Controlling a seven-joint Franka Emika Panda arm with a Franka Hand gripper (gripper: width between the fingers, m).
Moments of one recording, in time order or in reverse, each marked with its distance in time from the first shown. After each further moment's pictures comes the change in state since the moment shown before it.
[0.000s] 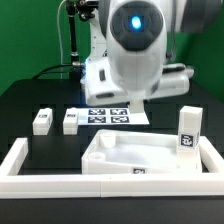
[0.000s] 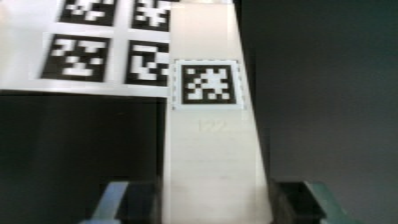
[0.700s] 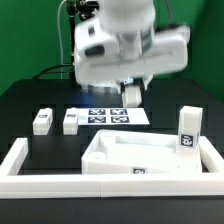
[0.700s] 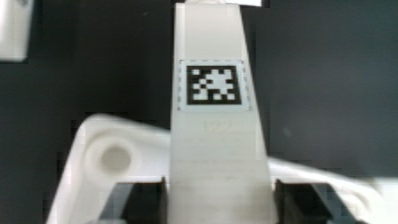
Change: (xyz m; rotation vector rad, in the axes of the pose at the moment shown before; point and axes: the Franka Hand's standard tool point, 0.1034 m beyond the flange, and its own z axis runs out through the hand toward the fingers) arm -0.004 0.006 -0.082 -0.026 0.409 -0.059
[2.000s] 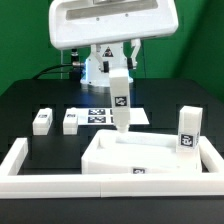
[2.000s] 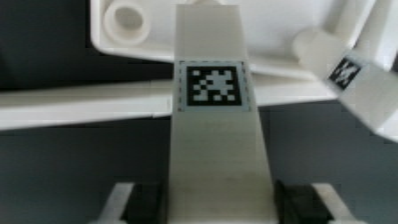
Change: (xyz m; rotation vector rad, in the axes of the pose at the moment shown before) arm 0.042 0.030 -0.059 -0.080 0.818 0.065
